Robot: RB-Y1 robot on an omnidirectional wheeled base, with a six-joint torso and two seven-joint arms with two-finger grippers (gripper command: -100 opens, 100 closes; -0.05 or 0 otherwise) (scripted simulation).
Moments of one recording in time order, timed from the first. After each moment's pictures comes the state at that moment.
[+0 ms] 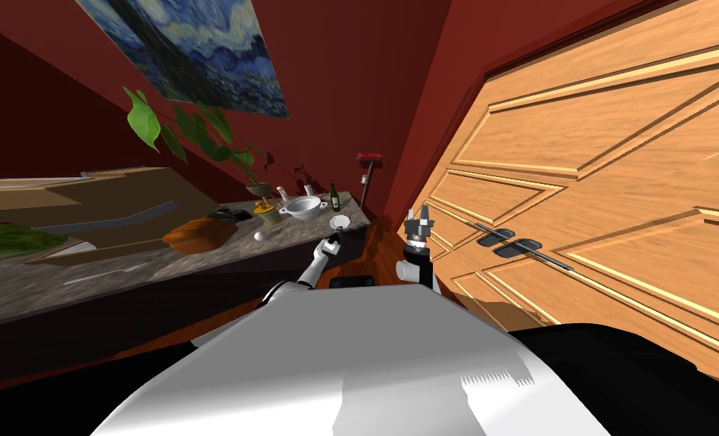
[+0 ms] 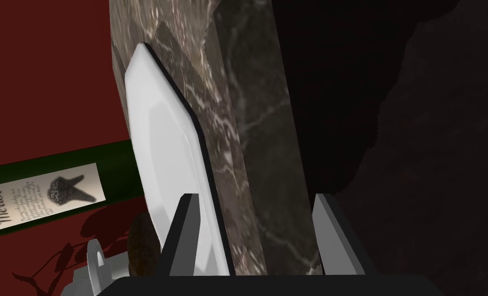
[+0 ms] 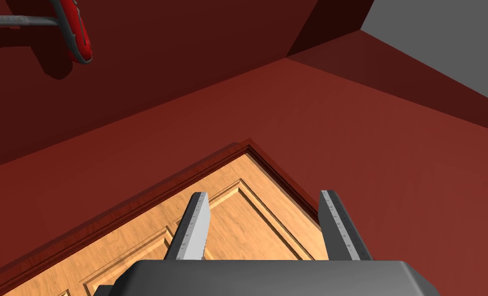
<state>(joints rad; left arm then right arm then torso) -0.32 -0.01 -0.12 -1.00 -0.23 0.23 0.31 0.46 0.04 0.02 -2.24 -0.01 -0.46 -0.11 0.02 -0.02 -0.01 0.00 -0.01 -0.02</state>
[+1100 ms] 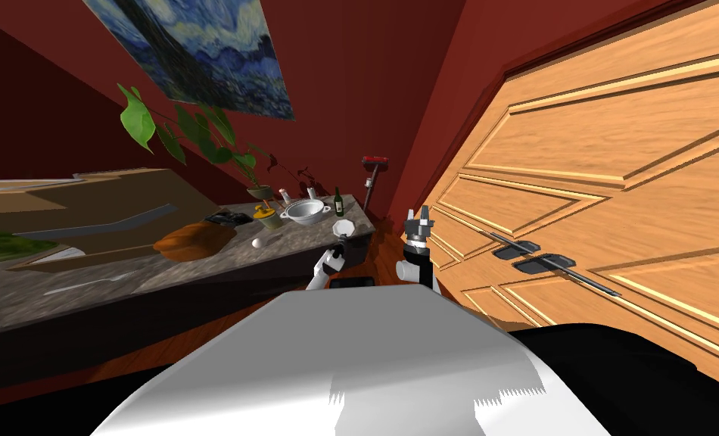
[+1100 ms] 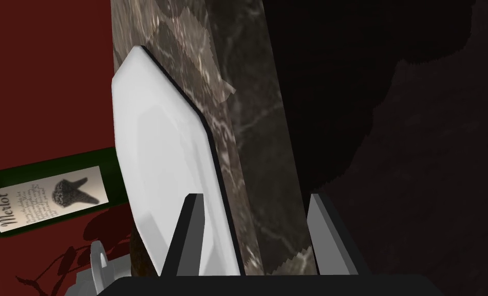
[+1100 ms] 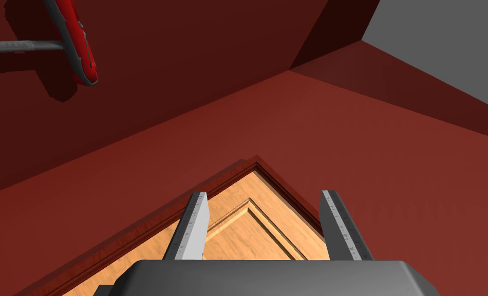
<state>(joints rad) -0.01 -0.01 -0.34 -1.38 -0.41 0.37 0.46 0.46 0.04 0.02 -2.24 -0.01 -0.46 -0.11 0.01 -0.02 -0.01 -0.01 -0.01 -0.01</state>
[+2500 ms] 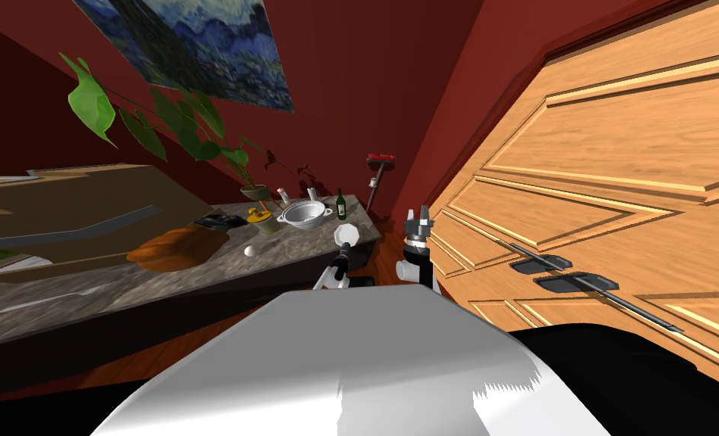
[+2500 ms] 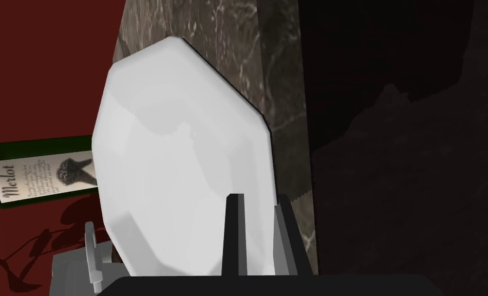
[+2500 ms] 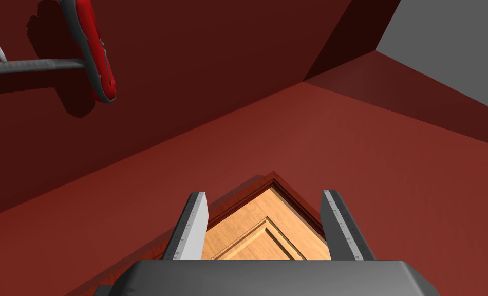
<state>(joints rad) 0.35 -0.01 -0.56 -1.80 -0.59 0.48 0.61 0.46 0.04 0.02 -2.24 -0.01 -0.46 -0.11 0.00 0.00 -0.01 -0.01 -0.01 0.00</state>
